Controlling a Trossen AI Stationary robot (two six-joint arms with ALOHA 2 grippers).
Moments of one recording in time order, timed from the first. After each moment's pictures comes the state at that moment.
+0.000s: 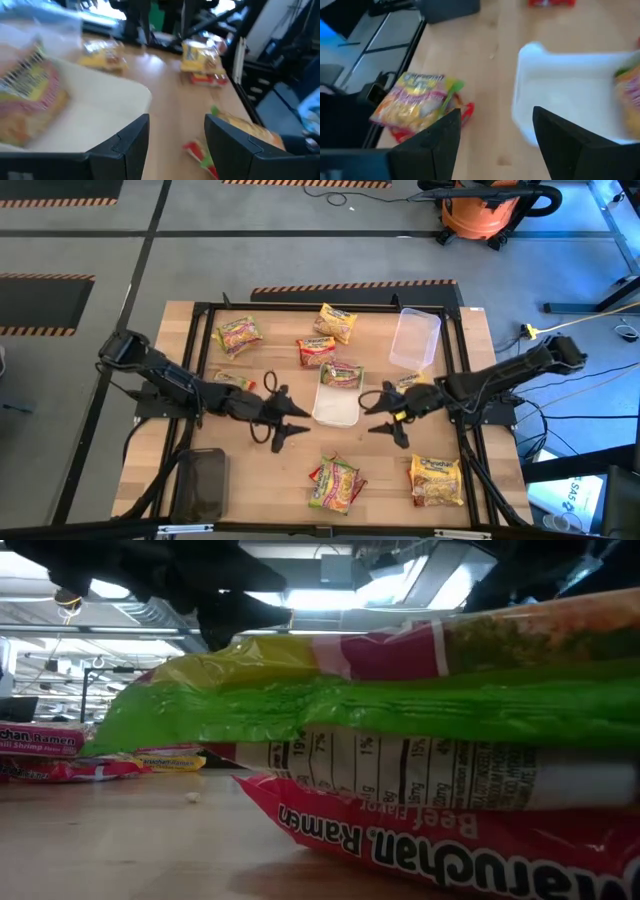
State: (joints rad) left arm -0.32 1.42 0.58 0.57 -0.24 -0.36; right arm 0.30 1.13 0.62 -0.02 0.01 0.34
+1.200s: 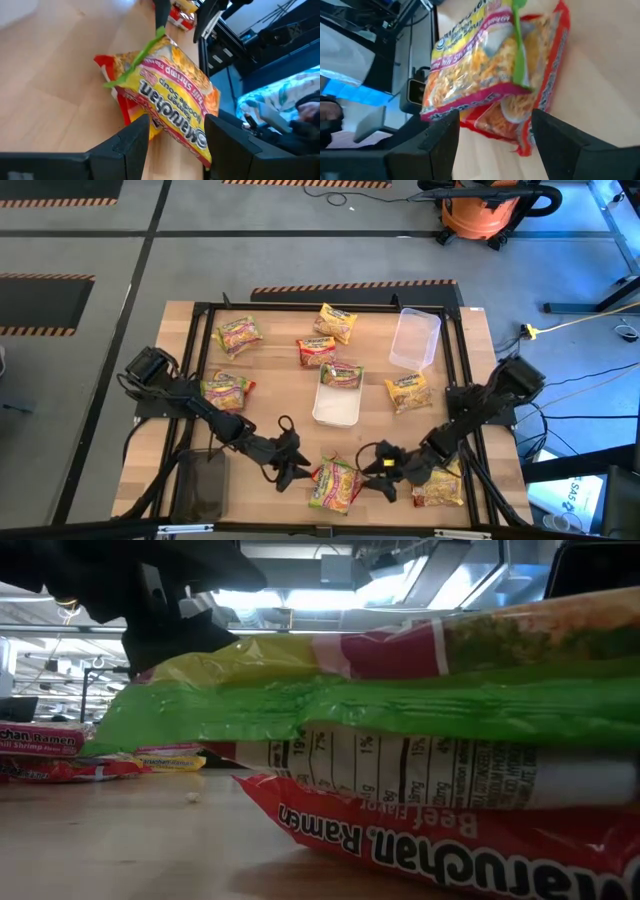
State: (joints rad) left arm -0.54 1.72 0.75 0.55 -0.22 -0.91; right arm 0.75 1.71 0.61 0.56 0.35 1.14
